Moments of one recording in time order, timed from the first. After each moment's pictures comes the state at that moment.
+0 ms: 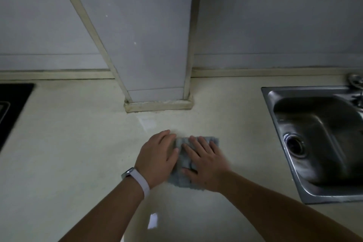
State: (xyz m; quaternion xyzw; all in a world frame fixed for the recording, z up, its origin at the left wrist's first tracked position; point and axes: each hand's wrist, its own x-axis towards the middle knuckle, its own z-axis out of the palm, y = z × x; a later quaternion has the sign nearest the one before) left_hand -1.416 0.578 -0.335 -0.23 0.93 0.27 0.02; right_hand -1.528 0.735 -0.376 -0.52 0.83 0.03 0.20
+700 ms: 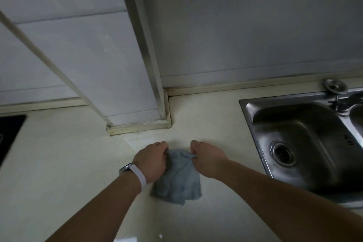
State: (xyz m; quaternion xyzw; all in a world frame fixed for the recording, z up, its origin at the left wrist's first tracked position) left_hand -1.490 0.593 -0.311 -0.22 0.94 0.21 0.13; right_hand -1.612 0.752 -0.307 -0.39 0.86 -0.10 0.32
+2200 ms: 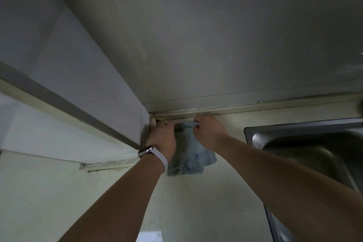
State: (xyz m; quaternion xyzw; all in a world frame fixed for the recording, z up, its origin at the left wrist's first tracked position) left_hand -1.703 0.560 -0.325 -0.32 0.94 0.07 0.13; right_hand -1.819 0.671 -0.349 -0.33 0.88 -0.21 0.25
